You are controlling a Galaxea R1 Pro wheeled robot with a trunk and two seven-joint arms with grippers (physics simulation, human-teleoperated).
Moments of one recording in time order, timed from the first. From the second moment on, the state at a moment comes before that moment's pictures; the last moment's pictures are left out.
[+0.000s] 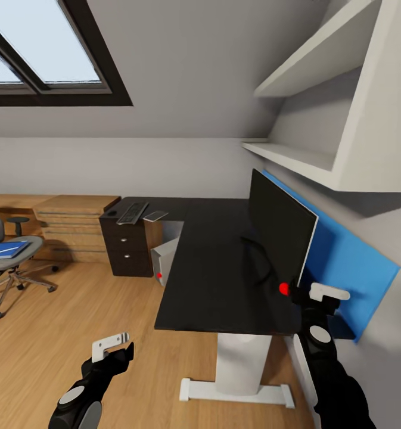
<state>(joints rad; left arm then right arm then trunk) -0.03 0.04 -0.12 -1.57 0.38 0.47 0.41 -0.35 0.07 -0.14 -1.38 0.11 0.17 -0.36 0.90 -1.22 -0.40</state>
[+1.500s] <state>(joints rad) -0.03 0.00 -0.12 -1.07 0.37 0.43 0.41 -0.35 0.13 0.08 -0.95 0.09 0.12 -0.35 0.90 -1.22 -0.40</state>
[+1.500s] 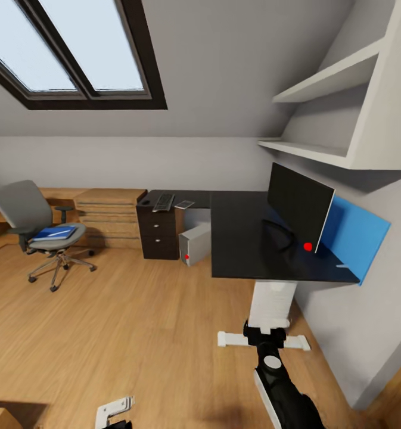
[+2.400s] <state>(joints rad) -0.03 0.00 -0.11 -0.71 0.28 0.01 0.40 -0.35 0.17 0.13 -0.20 0.09 -0.53 -0.31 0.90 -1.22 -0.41</state>
